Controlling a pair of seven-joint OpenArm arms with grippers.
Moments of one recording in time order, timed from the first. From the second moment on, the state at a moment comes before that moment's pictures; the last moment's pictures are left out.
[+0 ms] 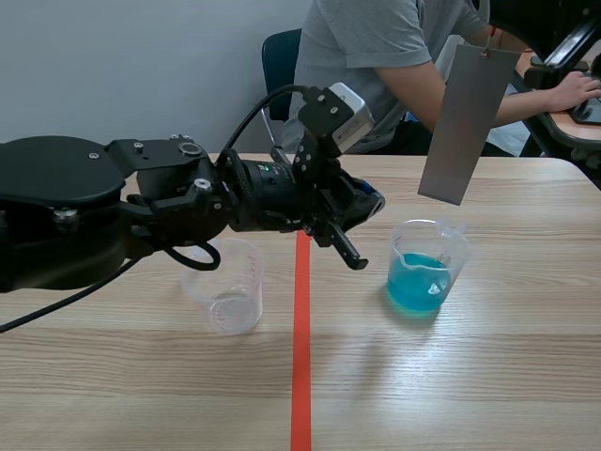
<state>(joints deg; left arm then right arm) -38.0 -19.8 69.4 69.9 -36.7 -14.0 -0.4 1.3 29.7 12.2 114.2 32.5 45.5 -24.0</state>
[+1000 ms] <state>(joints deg) -38.7 -15.1 69.4 67.5 -33.7 -9.6 0.7 1.3 29.7 12.2 114.2 32.5 45.5 -24.0</state>
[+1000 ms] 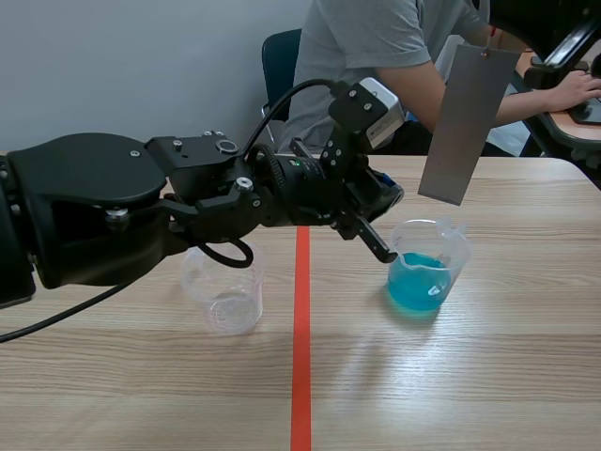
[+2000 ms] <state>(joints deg) -31.3 -33.1 62.1 78.0 -37.8 -10.0 -5.6 1.3 29.7 12.2 114.2 32.5 45.5 -24.0</state>
